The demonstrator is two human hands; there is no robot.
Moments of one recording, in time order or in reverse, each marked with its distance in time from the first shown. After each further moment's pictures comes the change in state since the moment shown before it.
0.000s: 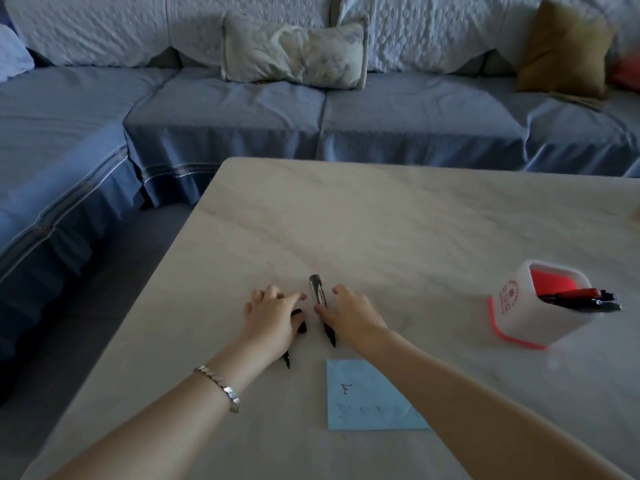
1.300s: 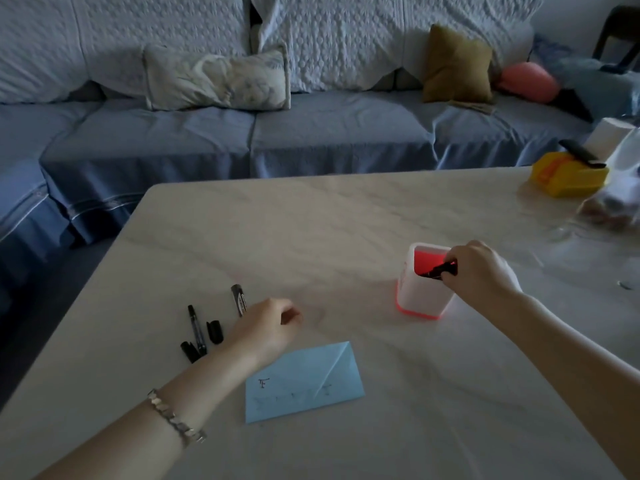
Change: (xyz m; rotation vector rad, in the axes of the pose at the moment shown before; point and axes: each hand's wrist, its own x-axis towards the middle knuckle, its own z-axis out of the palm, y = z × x) left_hand -0.052 0.121 -0.020 -0.374 -0.128 0.196; right_hand -0.107 0.182 -0.192 -0.335 0.505 0.252
